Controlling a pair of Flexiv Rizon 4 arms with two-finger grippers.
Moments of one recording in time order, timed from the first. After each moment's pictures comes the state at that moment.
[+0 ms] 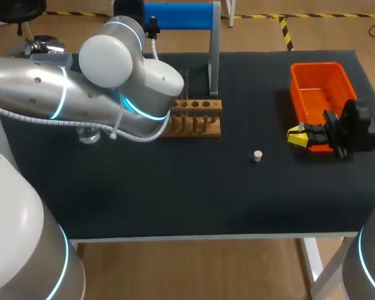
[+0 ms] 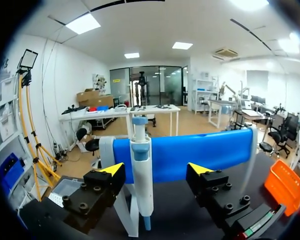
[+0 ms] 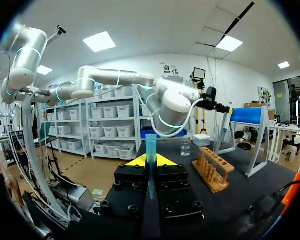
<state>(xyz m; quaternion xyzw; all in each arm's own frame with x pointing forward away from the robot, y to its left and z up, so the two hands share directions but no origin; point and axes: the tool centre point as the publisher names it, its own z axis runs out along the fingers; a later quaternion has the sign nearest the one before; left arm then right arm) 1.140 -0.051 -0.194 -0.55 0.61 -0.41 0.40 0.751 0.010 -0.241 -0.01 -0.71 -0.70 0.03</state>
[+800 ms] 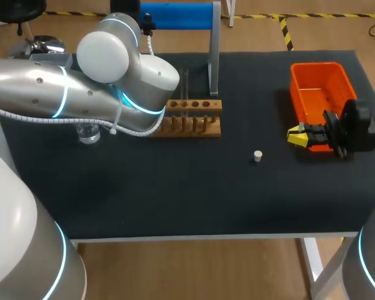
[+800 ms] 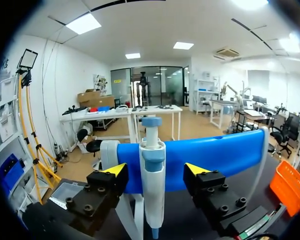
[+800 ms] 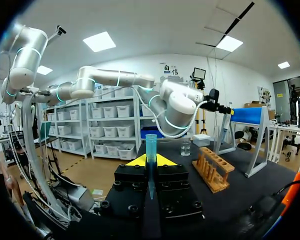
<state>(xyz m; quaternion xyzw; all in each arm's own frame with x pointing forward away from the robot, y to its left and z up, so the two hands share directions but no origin) 1.163 -0.039 -0.200 -0.55 0.60 -0.41 0.40 0.751 0.010 -0.241 -0.01 -0.71 -0.70 0.03</state>
